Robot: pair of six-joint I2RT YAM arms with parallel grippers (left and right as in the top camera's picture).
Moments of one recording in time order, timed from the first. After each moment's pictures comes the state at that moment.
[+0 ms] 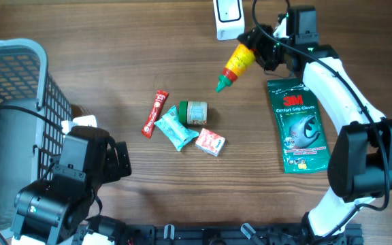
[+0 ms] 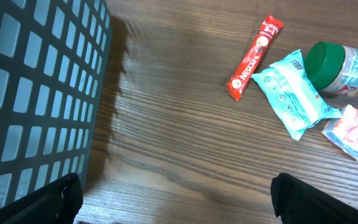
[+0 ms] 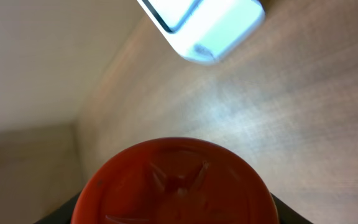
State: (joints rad) left arm -0.31 0.82 1.10 -1.35 -0.31 -0.43; right arm 0.14 1.89 1.44 -0.29 -0.46 0.91
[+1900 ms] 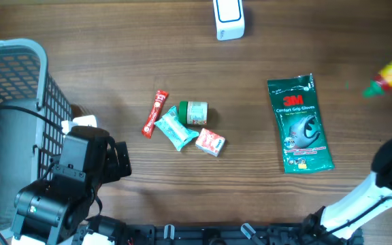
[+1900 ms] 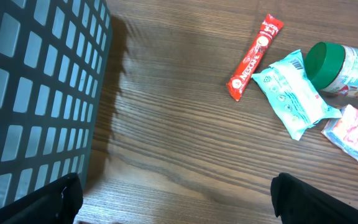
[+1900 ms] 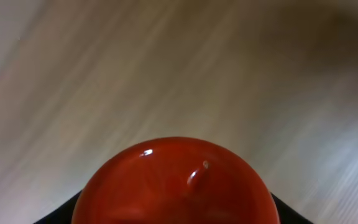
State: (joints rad) left arm -0.31 0.82 1.10 -1.35 -0.31 -0.43; right arm -0.55 2.01 1.89 -0.87 0.18 0.40
